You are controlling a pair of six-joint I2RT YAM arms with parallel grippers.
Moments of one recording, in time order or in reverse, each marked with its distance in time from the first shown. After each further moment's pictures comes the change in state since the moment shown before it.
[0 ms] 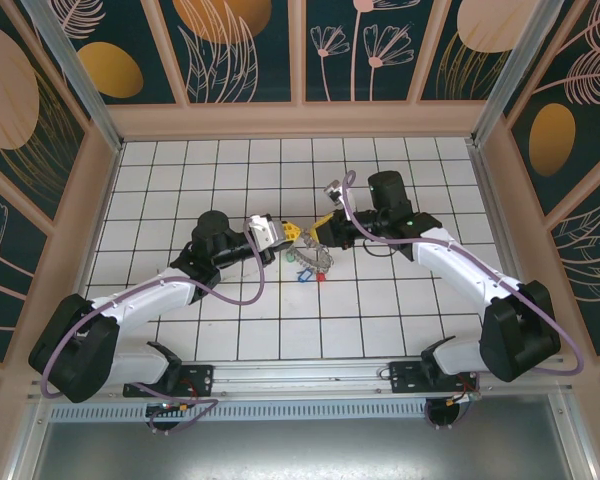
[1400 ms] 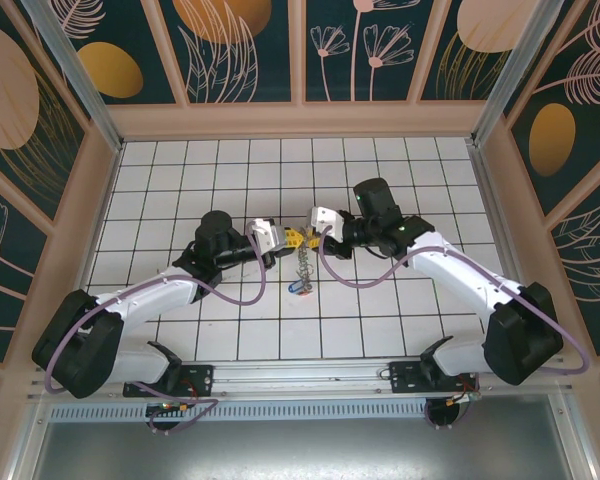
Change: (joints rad) left arm 0.000 0.026 0.000 -0.016 0.084 0.004; right arm 0.106 -0.015 0.017 -0.112 0.200 -0.760
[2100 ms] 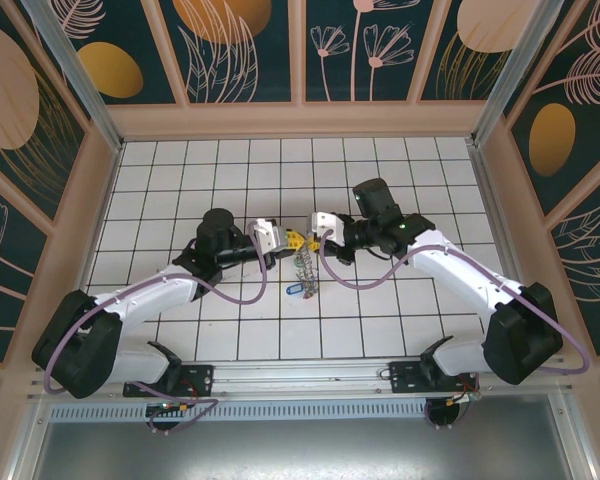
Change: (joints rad) left arm 0.000 -0.003 0.031 -0.087 0.029 0.033; right arm 0.001 0.002 0.027 -0.094 -0.035 -0.076
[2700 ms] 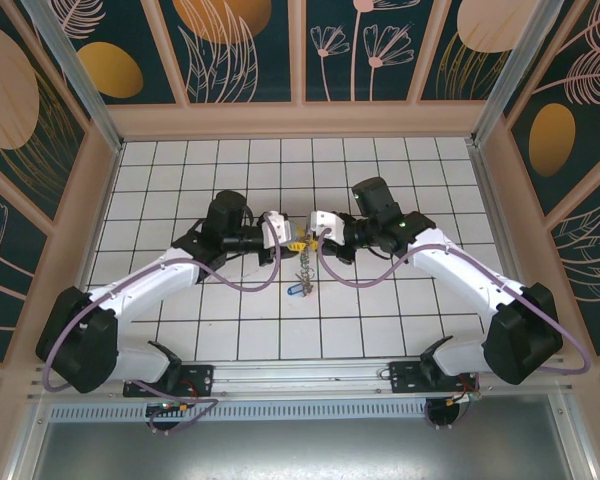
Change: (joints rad) left arm 0.000 0.047 0.214 -0.437 -0.027 0.201; right arm 0.005 0.000 0.024 -0.046 0.045 0.007
